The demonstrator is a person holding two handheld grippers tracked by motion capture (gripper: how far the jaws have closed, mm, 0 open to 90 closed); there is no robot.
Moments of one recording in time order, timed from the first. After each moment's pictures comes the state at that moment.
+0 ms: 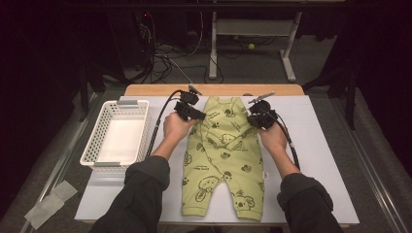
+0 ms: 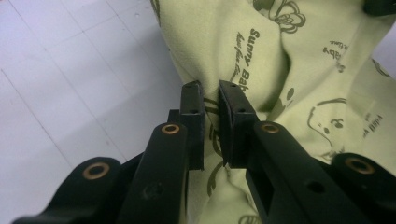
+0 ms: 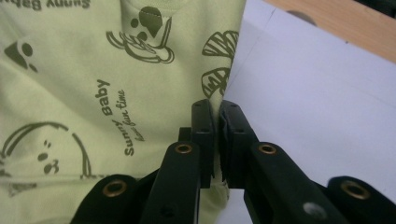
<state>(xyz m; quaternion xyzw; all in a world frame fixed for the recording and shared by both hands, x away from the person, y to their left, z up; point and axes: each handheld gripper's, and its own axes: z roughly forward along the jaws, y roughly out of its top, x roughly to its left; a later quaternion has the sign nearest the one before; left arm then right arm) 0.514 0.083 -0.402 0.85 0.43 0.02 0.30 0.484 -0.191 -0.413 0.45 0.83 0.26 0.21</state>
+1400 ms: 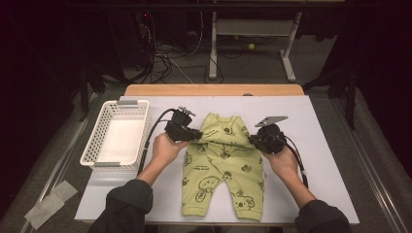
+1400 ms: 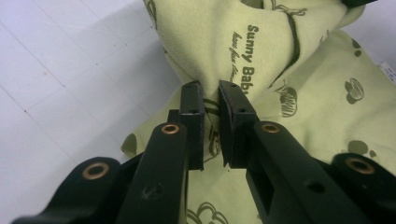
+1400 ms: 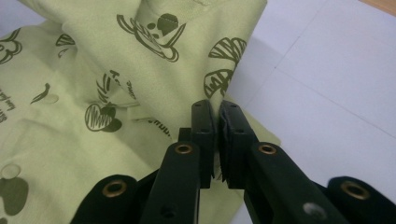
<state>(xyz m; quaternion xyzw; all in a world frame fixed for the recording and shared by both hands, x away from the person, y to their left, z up) 0.435 0.102 -0.404 0.87 0.37 0.01 0.33 0.402 -0.204 -0.413 0.40 0.84 0.32 0.18</state>
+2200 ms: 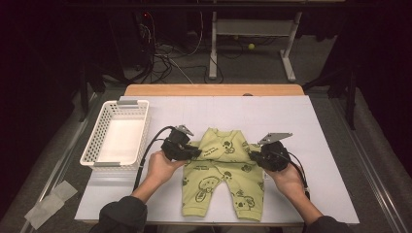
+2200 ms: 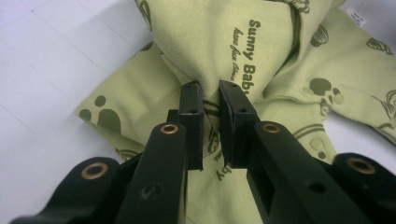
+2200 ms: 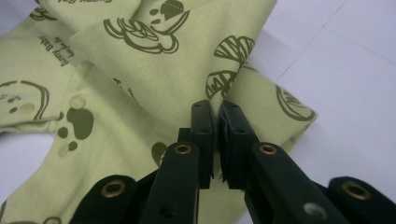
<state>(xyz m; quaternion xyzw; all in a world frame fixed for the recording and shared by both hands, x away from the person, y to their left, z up) 0.385 0.105 -0.422 0.88 0.34 0.00 0.33 0.358 -0.210 -0.427 0.38 0.85 0.33 0.15</state>
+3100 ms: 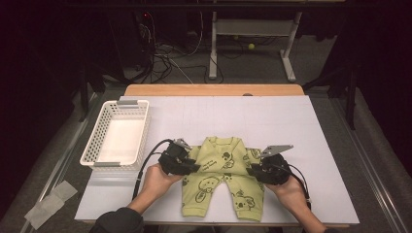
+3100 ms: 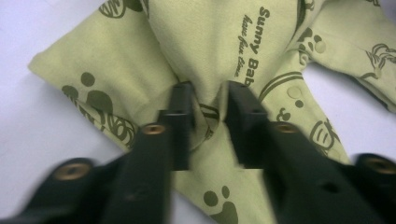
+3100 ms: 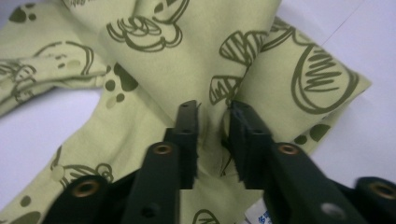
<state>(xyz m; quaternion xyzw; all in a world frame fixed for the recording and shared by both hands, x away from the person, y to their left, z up) 0.358 0.111 -0.435 0.88 0.35 -0.01 0.31 0.331 -0.212 -0.438 0.38 0.86 0.33 0.10</state>
